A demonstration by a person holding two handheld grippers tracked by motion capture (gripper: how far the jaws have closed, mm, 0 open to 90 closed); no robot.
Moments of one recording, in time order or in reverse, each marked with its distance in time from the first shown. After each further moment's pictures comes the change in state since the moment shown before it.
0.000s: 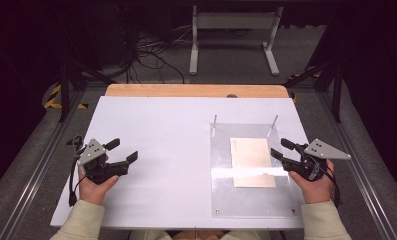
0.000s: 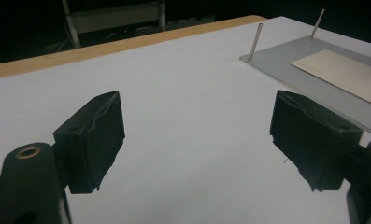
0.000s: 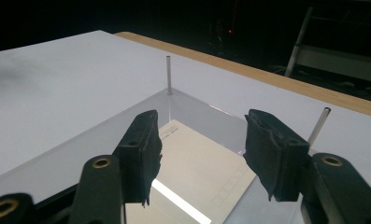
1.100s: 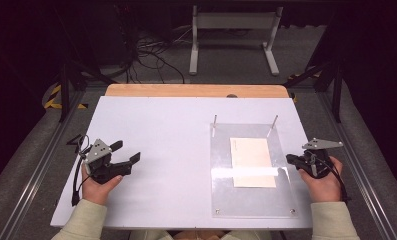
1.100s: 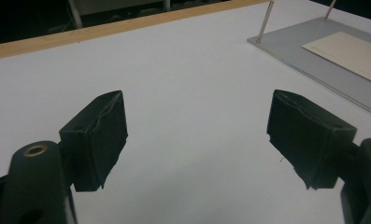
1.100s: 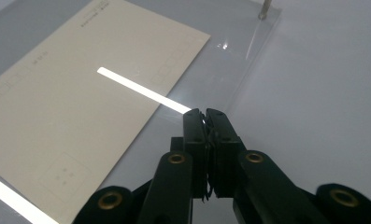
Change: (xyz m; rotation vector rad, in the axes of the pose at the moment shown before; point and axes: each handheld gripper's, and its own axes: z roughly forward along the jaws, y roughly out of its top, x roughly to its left) left arm -0.002 -0.003 0.008 0.071 0.025 -0.005; right arm -0.030 -0.018 0.003 0.477 -0.121 0.121
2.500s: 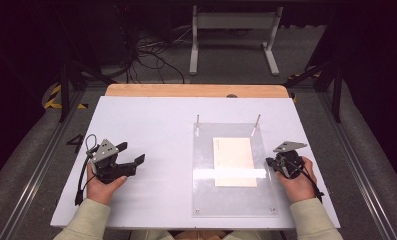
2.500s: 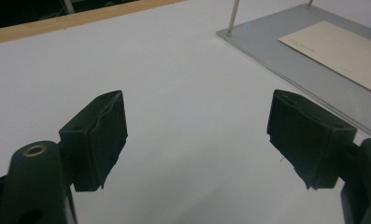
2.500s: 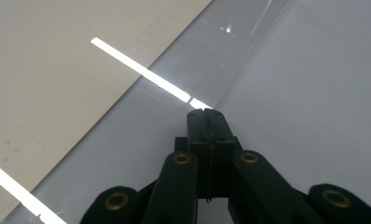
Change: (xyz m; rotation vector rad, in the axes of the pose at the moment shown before) left arm -0.007 -0.002 0.014 0.057 -0.011 0.014; right arm 0.049 0.013 0.049 0.078 -0.010 -0.135
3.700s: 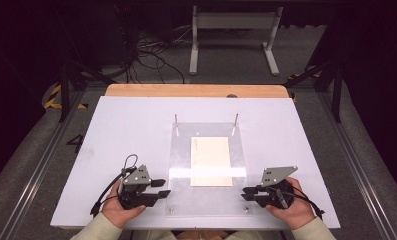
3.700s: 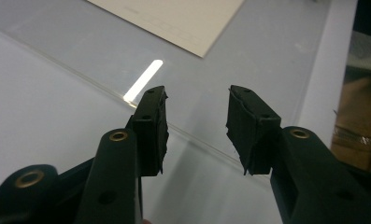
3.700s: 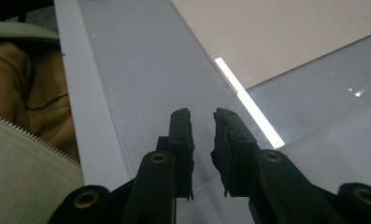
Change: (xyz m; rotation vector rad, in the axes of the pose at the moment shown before) left arm -0.084 -0.013 0.008 0.284 -0.431 0.211; right arm 0.075 -0.016 -0.039 -0.104 0.506 -0.289
